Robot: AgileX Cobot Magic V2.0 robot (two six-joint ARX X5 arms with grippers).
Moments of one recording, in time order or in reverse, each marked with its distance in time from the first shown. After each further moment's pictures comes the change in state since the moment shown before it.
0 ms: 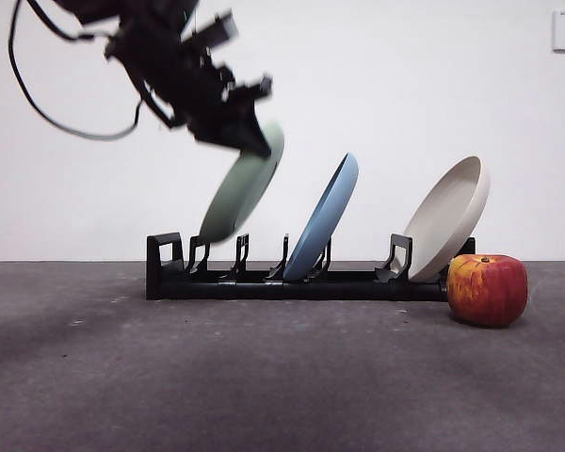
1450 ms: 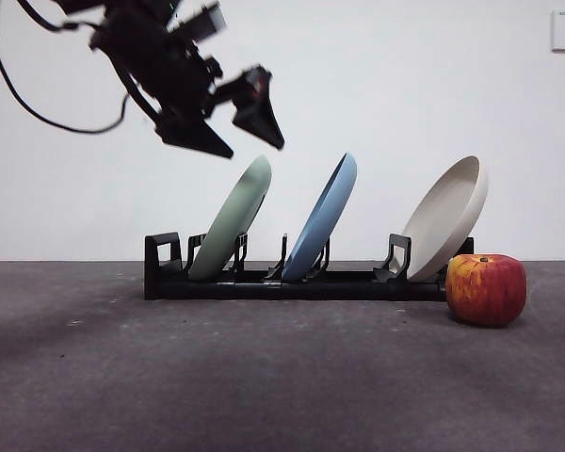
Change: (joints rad) left arm 0.019 0.016 -0.009 -0.016 -0.004 0.010; right arm 0.000 0.000 0.000 0.000 0.000 0.000
